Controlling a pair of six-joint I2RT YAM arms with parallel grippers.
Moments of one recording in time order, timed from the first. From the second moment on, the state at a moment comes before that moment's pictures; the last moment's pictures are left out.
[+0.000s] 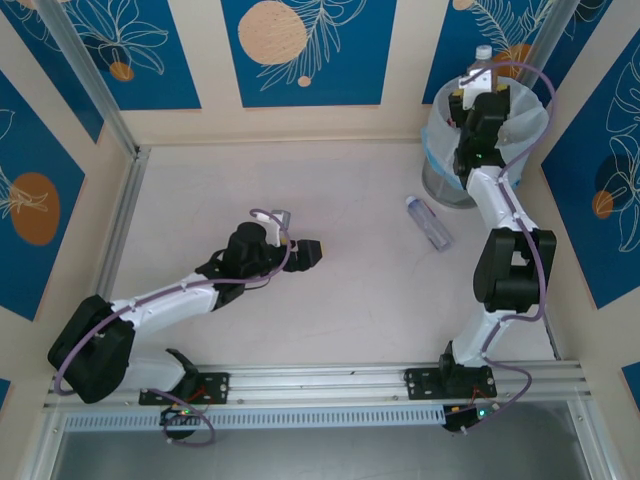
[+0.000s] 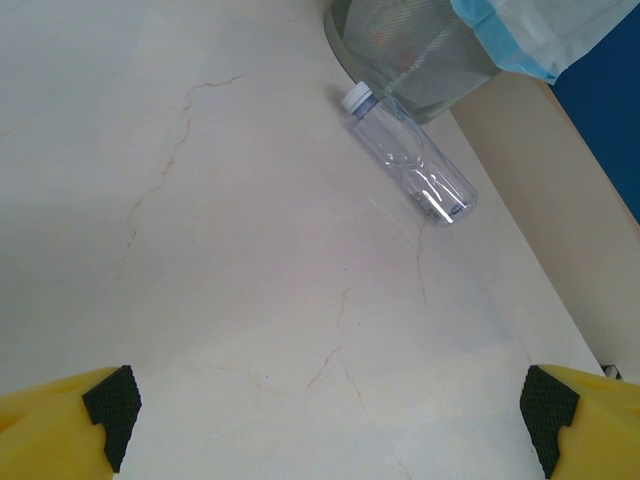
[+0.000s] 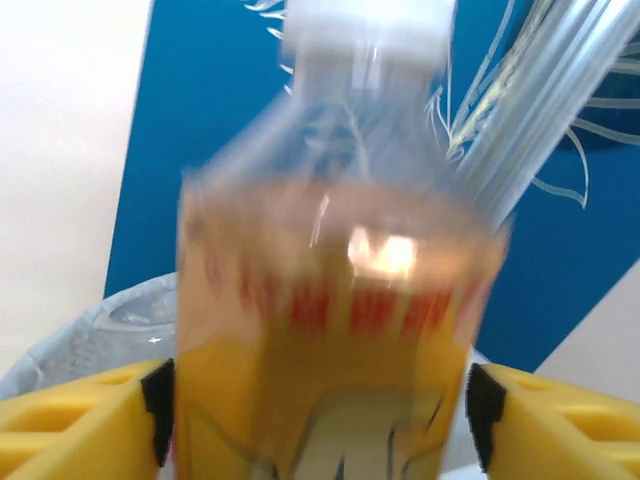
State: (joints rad) left arm -0.68 1.31 0.66 0.24 0.21 -0.62; right arm -0.06 1.79 1.56 0.21 0.28 -0.35
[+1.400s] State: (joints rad) left arm -0.69 1.38 0.68 0.25 0.21 -0.63; right arm -0.07 1.25 1.00 -0.48 -0.18 0.23
